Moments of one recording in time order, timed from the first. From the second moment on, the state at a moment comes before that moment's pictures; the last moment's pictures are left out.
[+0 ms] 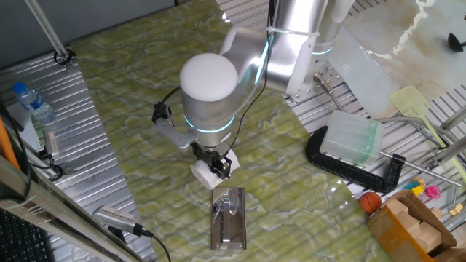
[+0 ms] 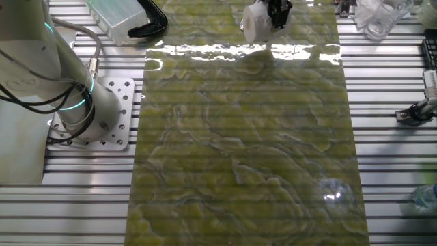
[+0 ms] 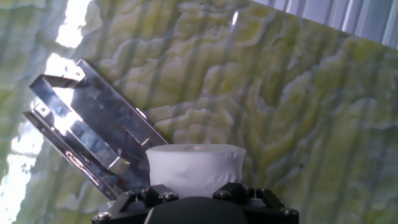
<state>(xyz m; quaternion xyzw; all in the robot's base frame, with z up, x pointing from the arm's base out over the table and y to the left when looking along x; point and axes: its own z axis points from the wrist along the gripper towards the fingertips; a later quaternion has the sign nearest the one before) 0.500 0.229 0.116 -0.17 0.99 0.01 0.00</state>
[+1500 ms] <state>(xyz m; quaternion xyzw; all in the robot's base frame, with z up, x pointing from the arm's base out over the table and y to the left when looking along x) 0.530 0.093 0.086 -0.08 1.00 -0.01 0.01</state>
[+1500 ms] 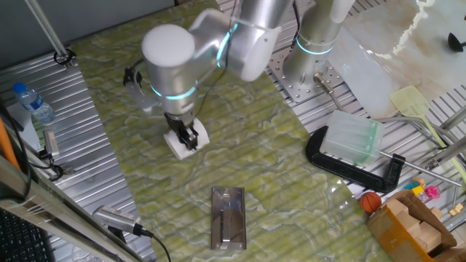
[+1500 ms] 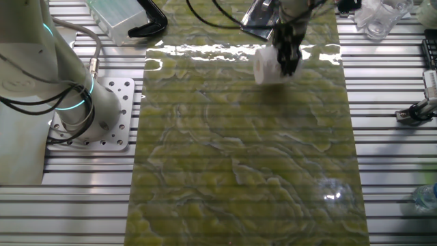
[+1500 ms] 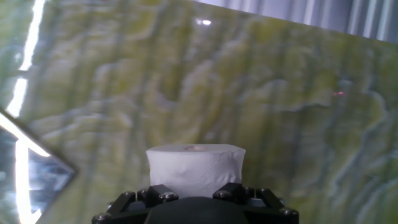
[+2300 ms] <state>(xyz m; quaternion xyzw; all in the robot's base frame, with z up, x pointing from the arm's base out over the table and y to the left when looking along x) 0.549 0.030 0.086 -0.07 1.00 -0.01 0.03</state>
